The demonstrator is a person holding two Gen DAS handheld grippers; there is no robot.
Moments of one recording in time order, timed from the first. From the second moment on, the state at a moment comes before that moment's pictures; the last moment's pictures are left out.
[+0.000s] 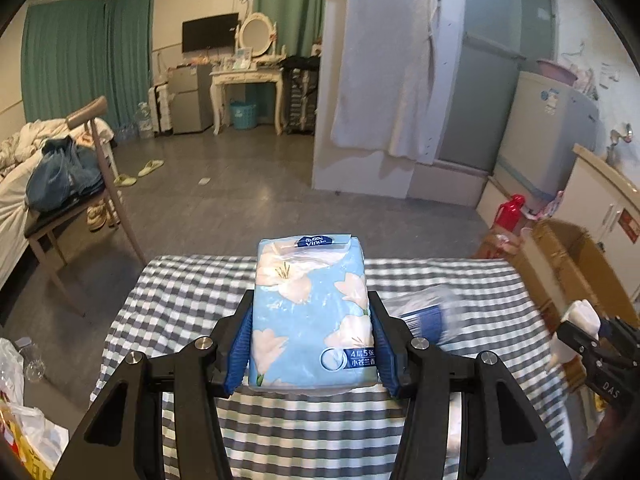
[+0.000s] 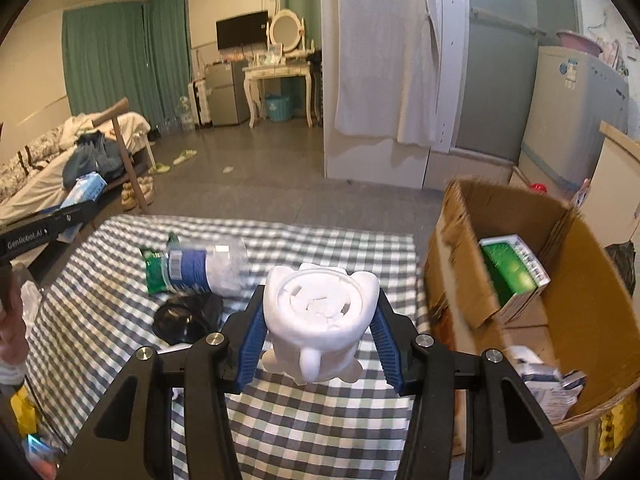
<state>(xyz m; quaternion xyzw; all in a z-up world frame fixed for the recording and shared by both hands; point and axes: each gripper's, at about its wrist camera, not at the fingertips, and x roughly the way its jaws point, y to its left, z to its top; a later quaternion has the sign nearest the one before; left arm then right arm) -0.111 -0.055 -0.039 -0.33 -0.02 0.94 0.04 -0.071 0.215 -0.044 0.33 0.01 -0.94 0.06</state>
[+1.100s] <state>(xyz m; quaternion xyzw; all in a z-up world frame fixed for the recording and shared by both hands) -0.071 0.149 0.037 -0.25 0.03 0.94 0.23 0.008 0.372 0.041 0.23 -0.02 -0.97 -0.10</state>
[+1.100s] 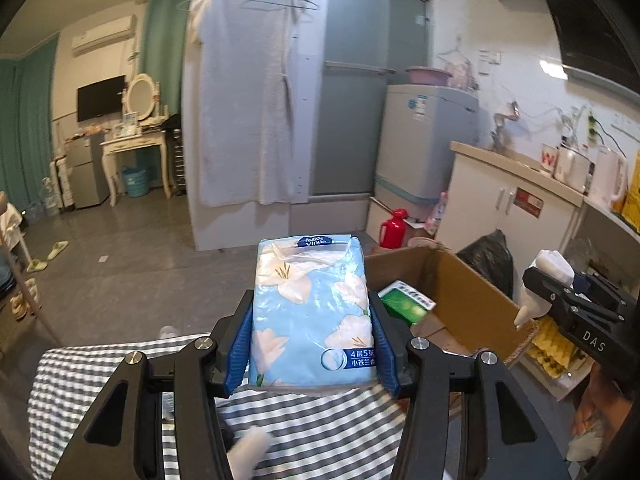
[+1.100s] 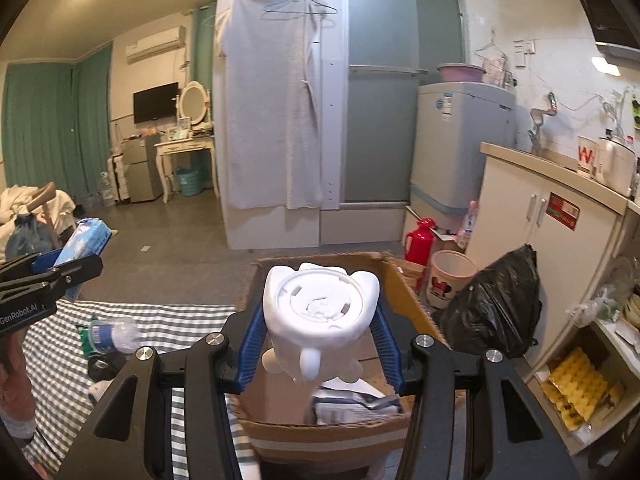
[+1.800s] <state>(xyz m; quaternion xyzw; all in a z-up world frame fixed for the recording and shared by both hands) -0.099 0.261 -0.006 -0.33 0.05 0.89 0.31 -0.020 0.438 -0.016 0.31 -0.05 -0.94 -0.13</state>
